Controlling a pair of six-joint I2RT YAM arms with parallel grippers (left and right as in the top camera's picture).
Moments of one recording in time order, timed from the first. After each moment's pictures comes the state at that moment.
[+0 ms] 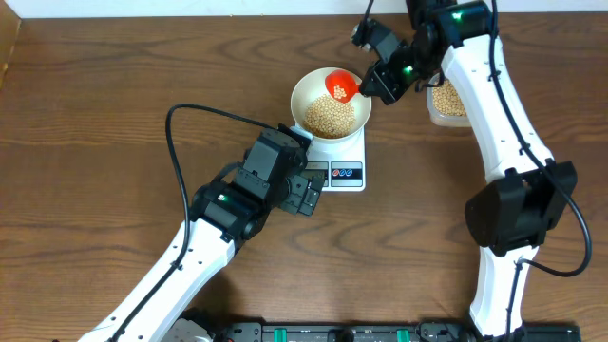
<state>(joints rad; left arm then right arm) -0.56 1.25 0.96 -0.65 -0.04 -0.10 0.27 2.15 2.20 -1.30 -0.50 -0.50</state>
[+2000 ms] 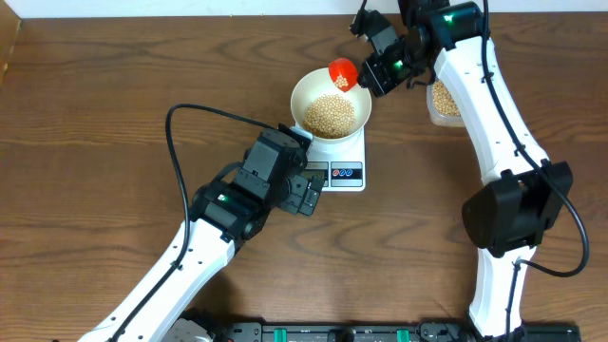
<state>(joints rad) -0.56 1.25 0.96 -0.65 -0.04 -0.10 0.29 2.15 2.20 -1.21 -0.42 -0.29</state>
